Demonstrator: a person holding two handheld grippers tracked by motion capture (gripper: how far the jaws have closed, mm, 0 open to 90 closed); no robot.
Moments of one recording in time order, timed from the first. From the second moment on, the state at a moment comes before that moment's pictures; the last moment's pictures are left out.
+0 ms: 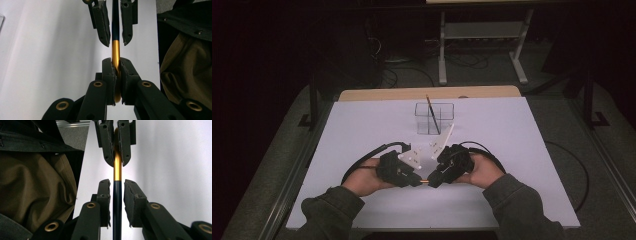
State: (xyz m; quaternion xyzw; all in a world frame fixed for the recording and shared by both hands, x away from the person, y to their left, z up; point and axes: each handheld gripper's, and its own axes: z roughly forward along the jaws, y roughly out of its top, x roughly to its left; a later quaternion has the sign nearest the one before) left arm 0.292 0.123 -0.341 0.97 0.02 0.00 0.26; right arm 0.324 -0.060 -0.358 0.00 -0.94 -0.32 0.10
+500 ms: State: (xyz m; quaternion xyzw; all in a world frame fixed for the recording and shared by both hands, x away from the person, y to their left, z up) left arm 0.294 0.126 -0.338 0.96 0.03 -0.01 0.29; right arm 0.321 -0.067 -0.364 -0.01 -0.94 -0.33 0.10
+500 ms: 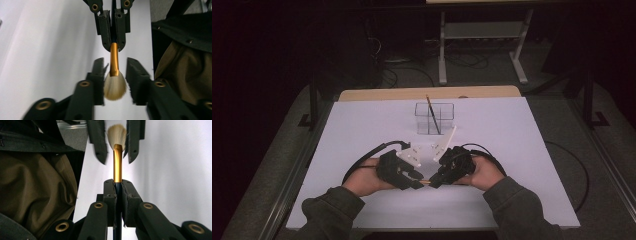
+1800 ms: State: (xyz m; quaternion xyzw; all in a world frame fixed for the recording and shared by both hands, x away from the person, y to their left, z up) left arm 0.293 0.124 -0.338 0.96 0.03 -0.02 0.27; right arm 0.317 -0.059 -0.360 0.01 -0.94 -0.32 0.07
